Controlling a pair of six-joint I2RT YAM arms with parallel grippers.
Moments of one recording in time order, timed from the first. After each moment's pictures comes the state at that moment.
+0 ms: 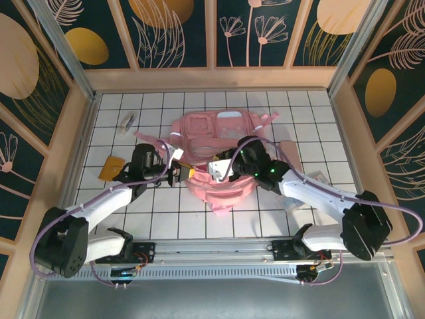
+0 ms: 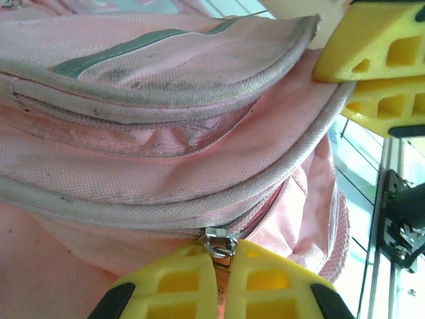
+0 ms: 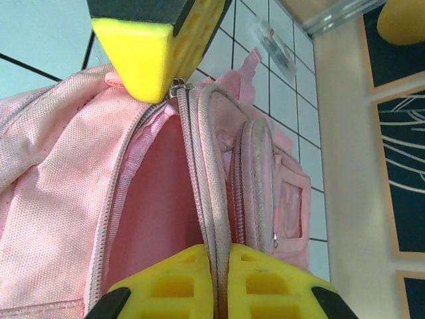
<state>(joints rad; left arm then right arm) -0.40 1.21 0.53 0.12 0.72 -0.17 0.77 1.26 0.82 -0.09 -0.23 -1.14</state>
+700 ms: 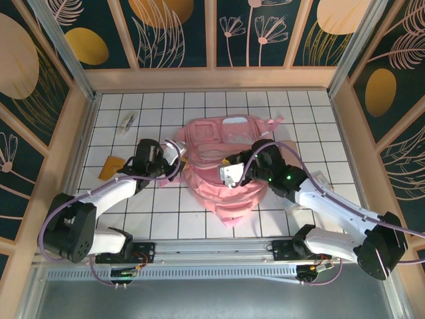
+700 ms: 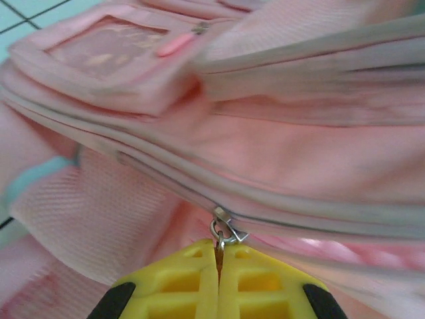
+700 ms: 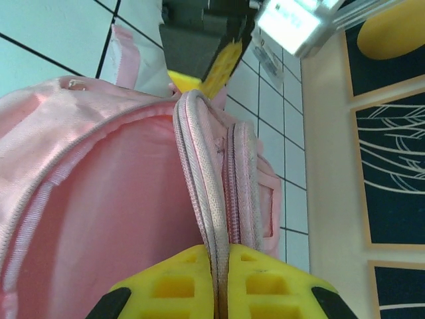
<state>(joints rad) -0.37 1.35 0.60 0.09 0.41 0.25 0.77 1.08 0.77 -0.20 -0.25 -1.19</state>
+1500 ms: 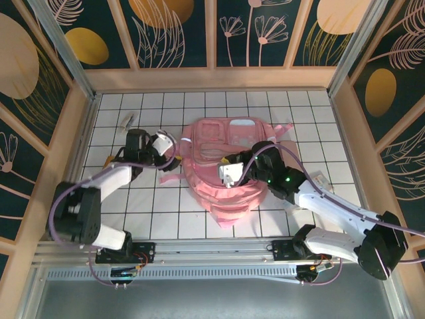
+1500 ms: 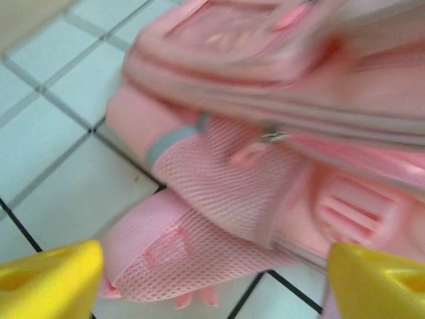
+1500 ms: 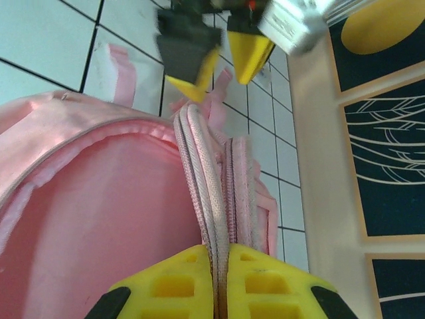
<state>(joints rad) -0.22 1.40 0.67 0.08 0.49 0.53 0.77 1.09 0.74 -0.11 -0.23 -1.11</state>
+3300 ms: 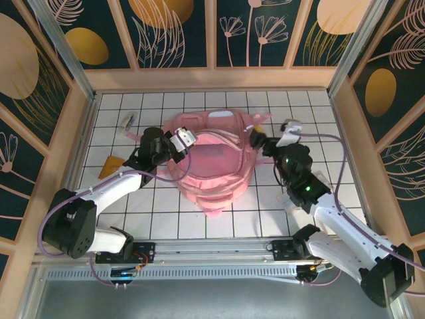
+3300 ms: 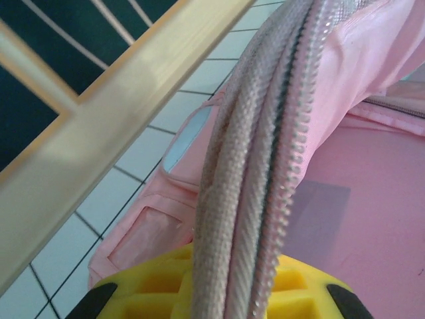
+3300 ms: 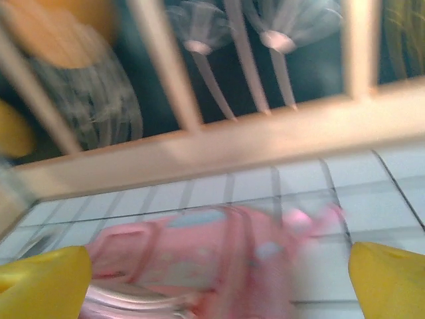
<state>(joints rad) -0.46 1.37 0.73 0.28 0.25 0.52 0.53 0.88 0.64 0.08 0.36 0.39</state>
